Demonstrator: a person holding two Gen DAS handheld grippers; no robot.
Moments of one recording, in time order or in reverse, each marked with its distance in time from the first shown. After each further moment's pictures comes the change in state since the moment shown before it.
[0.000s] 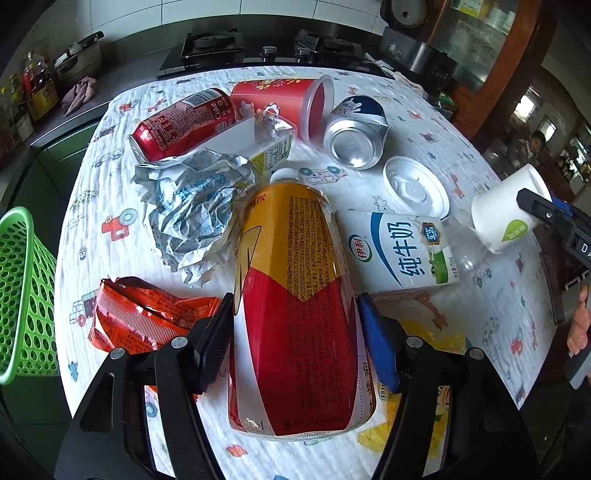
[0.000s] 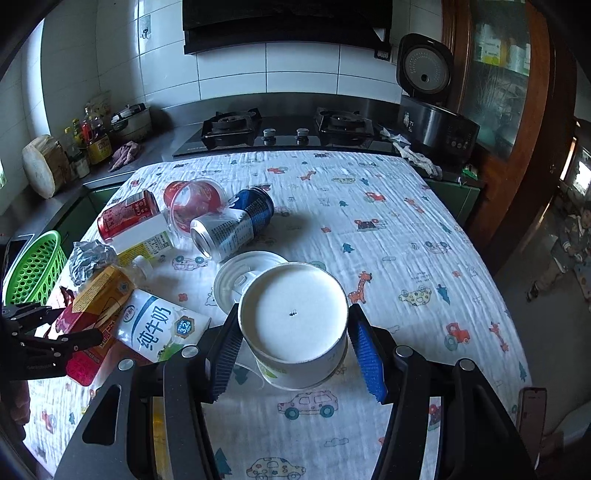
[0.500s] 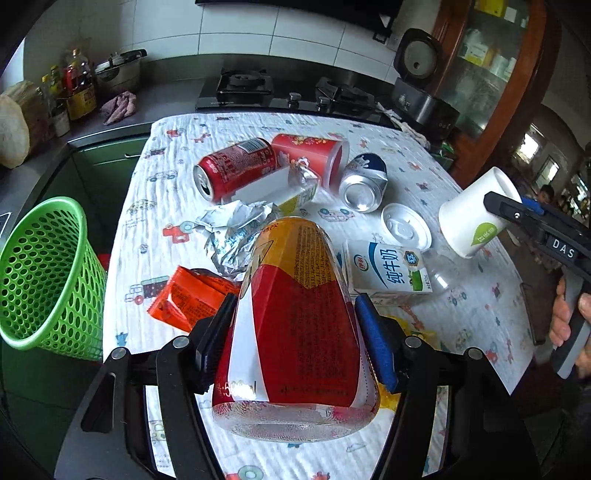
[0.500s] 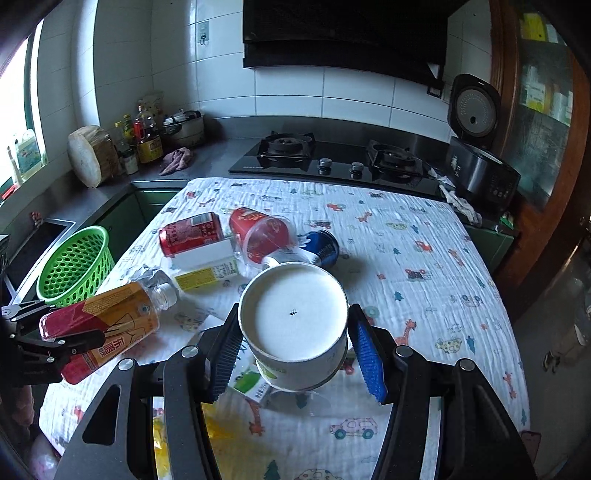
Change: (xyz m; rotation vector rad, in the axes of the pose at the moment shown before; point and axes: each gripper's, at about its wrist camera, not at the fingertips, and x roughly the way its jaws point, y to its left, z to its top) left arm -0.085 0.026 -0.022 -0.086 -0.166 0.016; right arm -0.035 0.057 0.034 -0.139 -0.067 0.139
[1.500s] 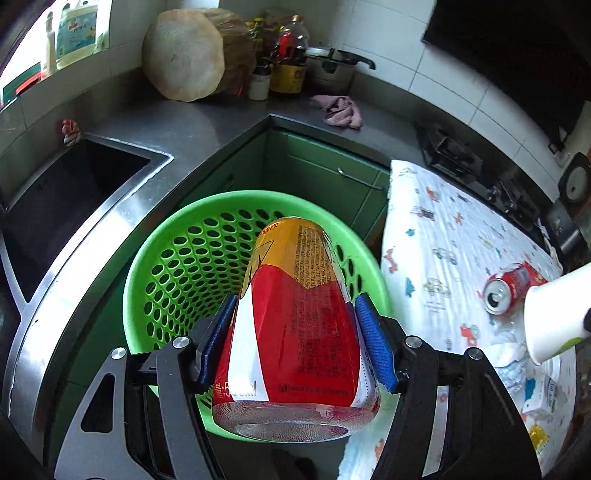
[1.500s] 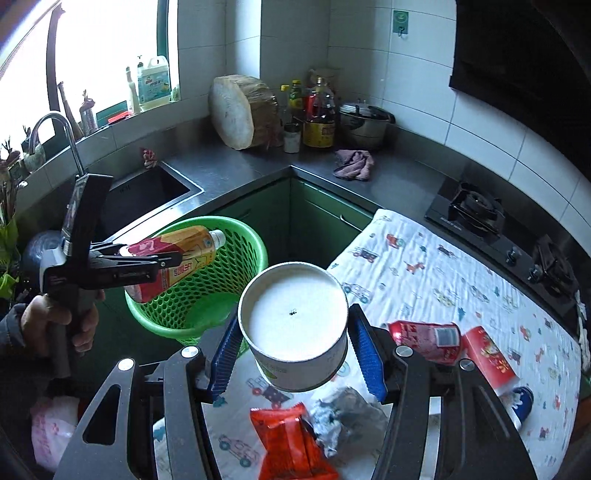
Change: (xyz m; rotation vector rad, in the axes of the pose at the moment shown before) left arm -0.025 0.306 0.026 -0.441 -0.089 0.380; right arm 0.089 0.286 0.107 -0.401 0.041 0.397
